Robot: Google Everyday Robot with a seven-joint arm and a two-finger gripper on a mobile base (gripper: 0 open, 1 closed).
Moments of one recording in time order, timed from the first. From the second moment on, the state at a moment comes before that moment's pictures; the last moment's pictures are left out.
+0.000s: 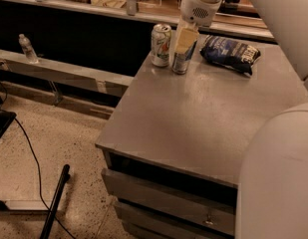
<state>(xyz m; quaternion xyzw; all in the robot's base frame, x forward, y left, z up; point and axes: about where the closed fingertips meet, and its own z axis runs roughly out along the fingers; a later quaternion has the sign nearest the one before) 0.689 -0.094 0.931 -0.65 0.73 -0.01 0.21</state>
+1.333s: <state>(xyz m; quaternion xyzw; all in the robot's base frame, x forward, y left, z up) 0.689 -0.111 0.931 -0.62 0.76 -0.01 0.22</state>
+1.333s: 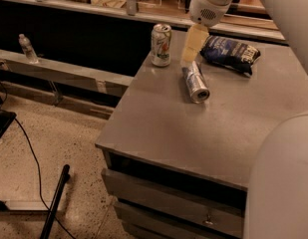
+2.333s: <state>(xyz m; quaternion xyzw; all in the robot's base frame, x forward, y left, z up) 0.652 -0.192 0.931 -0.50 0.84 0.00 0.20</state>
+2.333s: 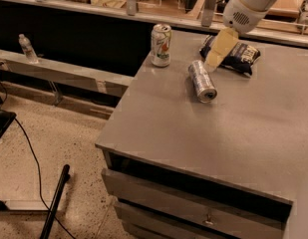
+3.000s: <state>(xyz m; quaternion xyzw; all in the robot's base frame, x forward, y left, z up) 0.630 -0.218 0.918 -0.46 0.87 0.02 0.20</state>
